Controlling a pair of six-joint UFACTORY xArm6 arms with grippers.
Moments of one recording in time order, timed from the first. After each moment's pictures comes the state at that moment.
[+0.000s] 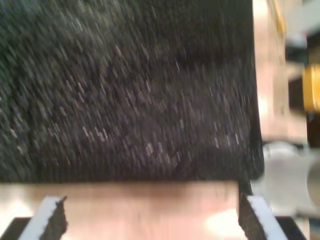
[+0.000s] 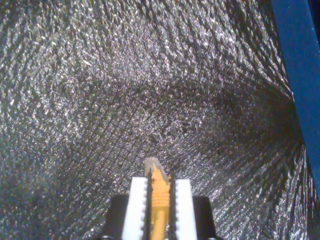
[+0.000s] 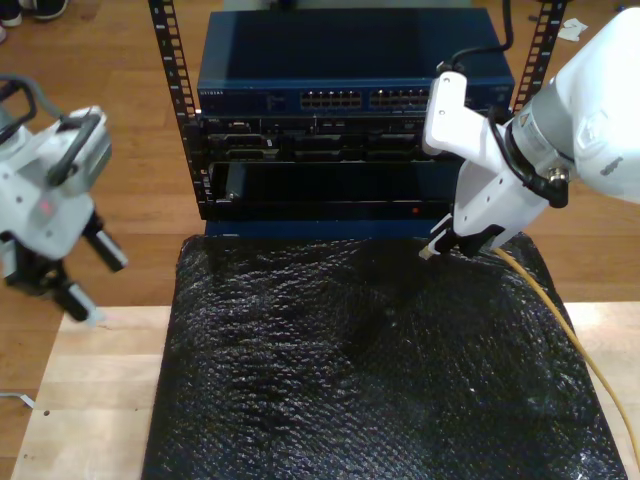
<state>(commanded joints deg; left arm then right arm) 18.2 -15.5 -64.2 -15.4 102.8 -254.5 10.7 -16.4 -51.3 22.5 55.7 -76.7</state>
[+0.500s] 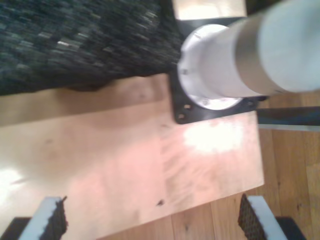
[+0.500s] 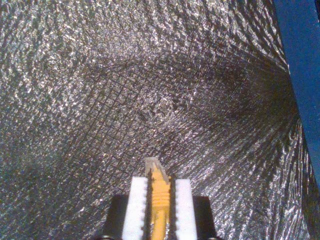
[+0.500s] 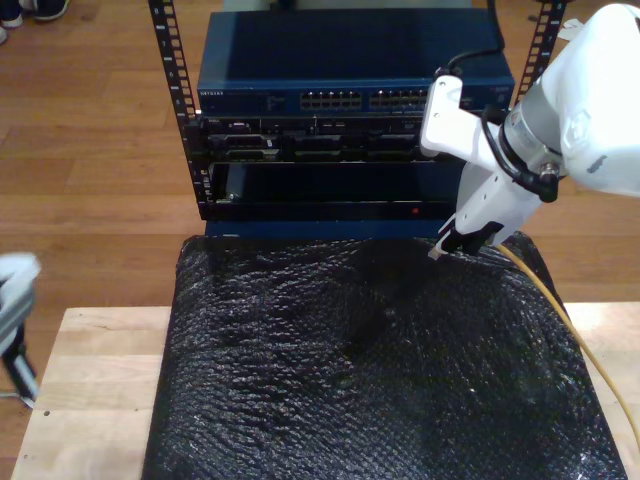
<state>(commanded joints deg) 30.4 -28.2 -45.4 -2.2 102.6 -230.6 10.8 -13.2 -53.9 18.7 55.8 -73.8</state>
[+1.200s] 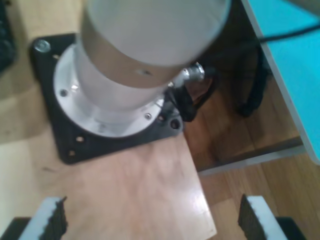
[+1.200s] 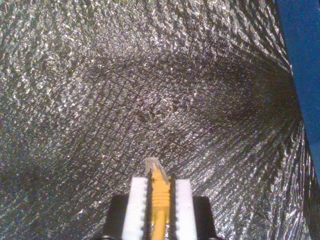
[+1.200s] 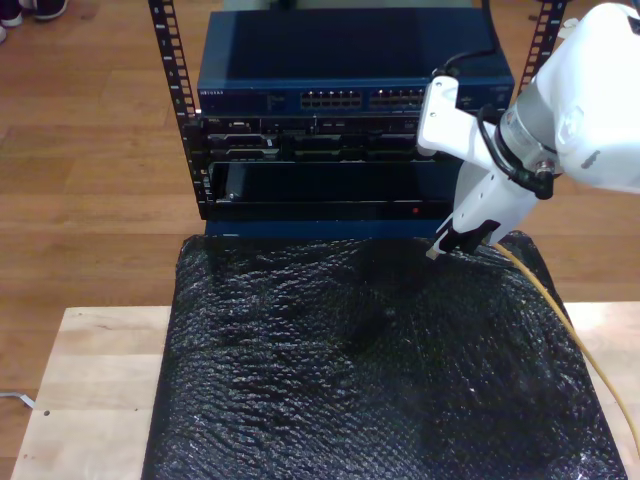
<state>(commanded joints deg) 61.2 -29.0 -29.1 6.9 97.1 -197.5 10.9 -12.5 -54.1 18.7 56.0 -73.8</state>
